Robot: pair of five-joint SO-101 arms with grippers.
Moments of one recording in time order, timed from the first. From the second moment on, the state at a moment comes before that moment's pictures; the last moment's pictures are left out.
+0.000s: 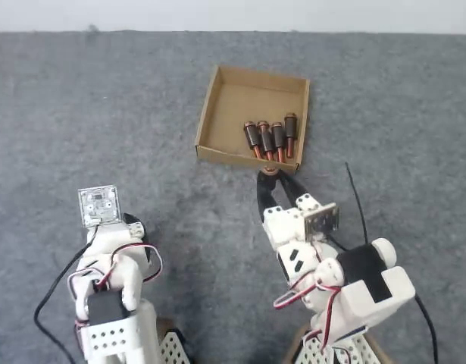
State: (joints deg) left arm -17.6 -103.2 97.3 62.5 3.1; right arm -24.3 6.8 90.7 -85.2 -3.0
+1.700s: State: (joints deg) left arm -17.6 -103.2 97.3 62.5 0.0; right arm -14.5 23.9 11.6 14.2 0.5
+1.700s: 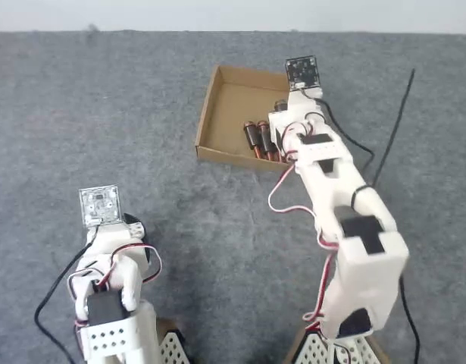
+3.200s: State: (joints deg) left arm -17.6 -103.2 97.3 62.5 -5.0; right arm -17.9 -10.9 35.4 23.3 0.5
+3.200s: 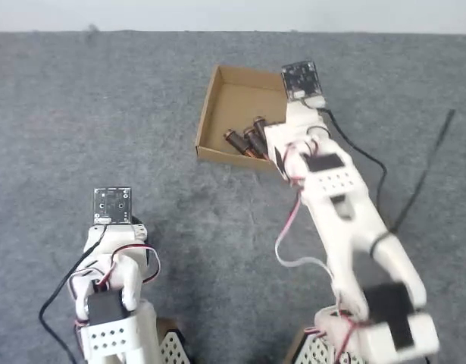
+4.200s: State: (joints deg) left arm -17.6 -103.2 97.3 62.5 -5.0; right arm -12.2 -97.1 95.8 39.7 1.0
